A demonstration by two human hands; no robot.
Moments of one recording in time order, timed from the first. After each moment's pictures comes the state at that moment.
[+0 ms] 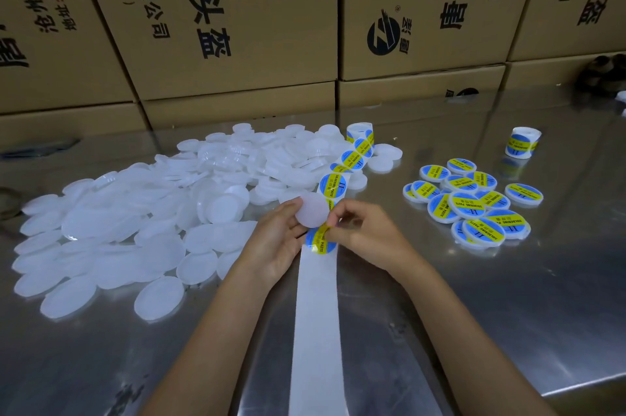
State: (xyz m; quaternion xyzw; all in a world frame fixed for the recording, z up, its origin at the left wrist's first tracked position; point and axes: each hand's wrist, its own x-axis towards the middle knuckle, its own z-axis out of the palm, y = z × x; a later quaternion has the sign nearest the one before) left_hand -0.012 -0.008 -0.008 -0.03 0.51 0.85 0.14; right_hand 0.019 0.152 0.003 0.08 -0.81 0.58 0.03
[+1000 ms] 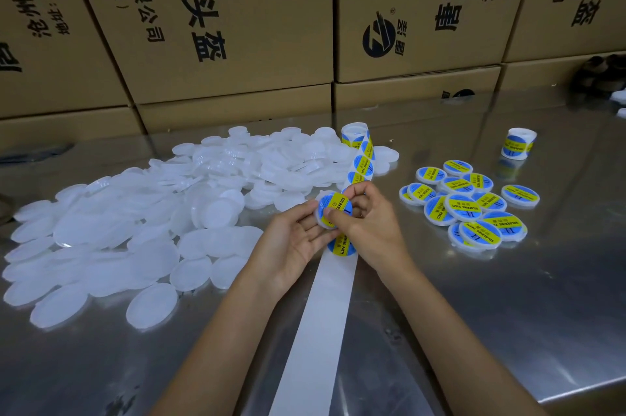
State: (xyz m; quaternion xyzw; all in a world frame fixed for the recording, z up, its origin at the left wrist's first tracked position) left_hand 0.001 0.009 0.004 0.02 0.43 0.88 0.21; right_hand 0.010 0.146 -0.003 0.02 -0.70 0.69 0.16
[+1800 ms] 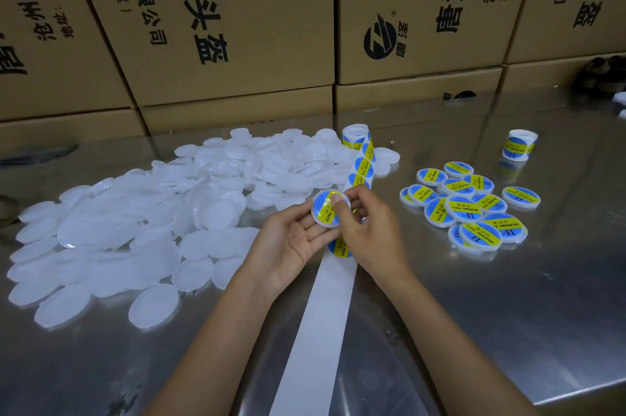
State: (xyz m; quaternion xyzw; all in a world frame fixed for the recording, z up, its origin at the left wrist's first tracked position) left_hand 0.002 0.004 0.009 0.05 0.39 0.89 0.23; right_hand 0.010 0.145 -0.011 0.02 -0.79 0.55 0.26
